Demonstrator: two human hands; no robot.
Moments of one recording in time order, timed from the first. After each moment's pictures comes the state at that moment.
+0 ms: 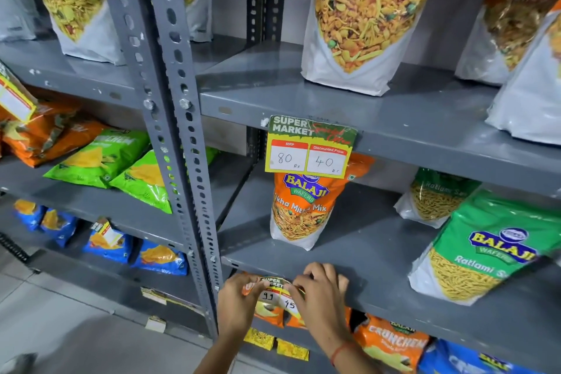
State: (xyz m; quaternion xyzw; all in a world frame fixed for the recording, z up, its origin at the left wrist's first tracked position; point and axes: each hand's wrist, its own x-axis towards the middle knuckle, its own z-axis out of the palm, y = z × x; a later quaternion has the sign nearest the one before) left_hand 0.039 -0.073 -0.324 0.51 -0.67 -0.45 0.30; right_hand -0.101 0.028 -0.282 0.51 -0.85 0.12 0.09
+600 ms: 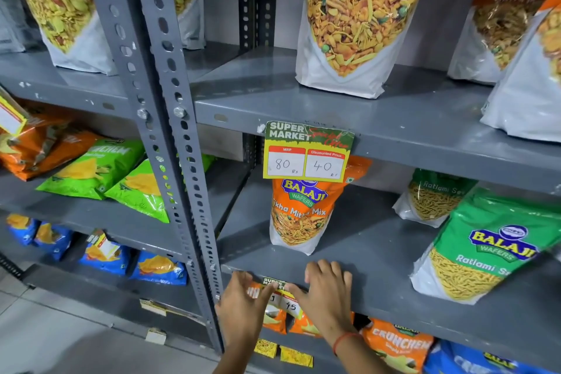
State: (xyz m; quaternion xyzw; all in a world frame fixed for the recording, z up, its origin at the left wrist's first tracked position) left_hand 0.027 -0.067 -0.309 0.56 -0.69 -0.33 0.32; right_hand -0.114 0.013 -0.282 0.45 -0.88 0.10 0.07
